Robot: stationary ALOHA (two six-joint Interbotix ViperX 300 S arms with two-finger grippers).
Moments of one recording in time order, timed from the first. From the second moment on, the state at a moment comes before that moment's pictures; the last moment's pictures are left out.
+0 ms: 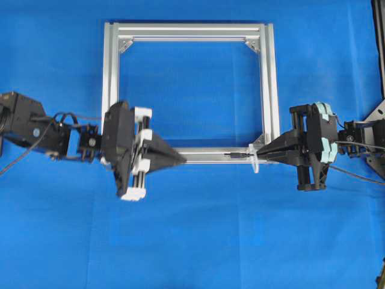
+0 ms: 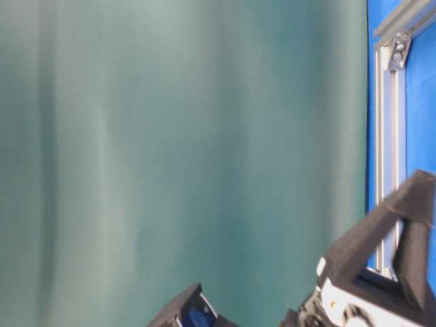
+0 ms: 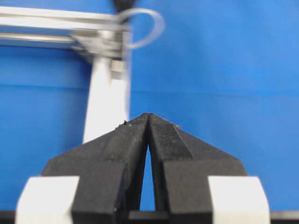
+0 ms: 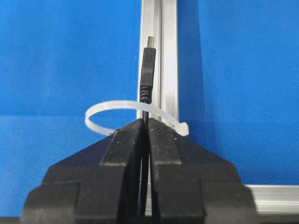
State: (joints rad) left arm -0.16 0.13 0.84 -0.09 -0.70 -0.08; right arm 0.17 -0.20 1.24 0.19 -0.57 0.09
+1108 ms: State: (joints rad) left arm -0.11 0.33 0.40 -0.09 -0.42 -0.07; right arm 0.17 -0.20 1.24 0.19 -0.57 0.09
